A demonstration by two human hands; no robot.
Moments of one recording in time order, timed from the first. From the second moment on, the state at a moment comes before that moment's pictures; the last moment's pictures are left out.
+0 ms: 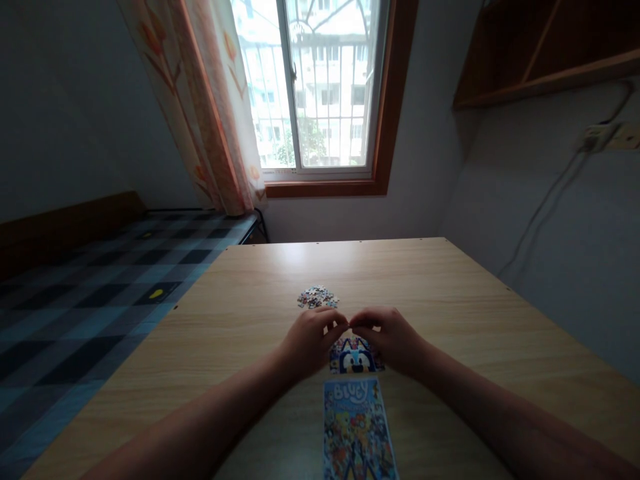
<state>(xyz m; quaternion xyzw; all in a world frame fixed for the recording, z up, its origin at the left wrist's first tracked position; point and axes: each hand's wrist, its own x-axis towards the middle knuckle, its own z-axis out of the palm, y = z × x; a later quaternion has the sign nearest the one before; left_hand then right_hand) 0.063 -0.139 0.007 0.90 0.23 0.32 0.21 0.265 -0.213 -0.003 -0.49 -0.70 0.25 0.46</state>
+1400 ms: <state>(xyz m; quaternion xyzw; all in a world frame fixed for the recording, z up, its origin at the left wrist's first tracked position) 0.054 -0.127 0.012 0.94 0.13 0.31 -0.09 0.265 -0.204 -0.024 -0.47 -0.59 0.38 0.53</state>
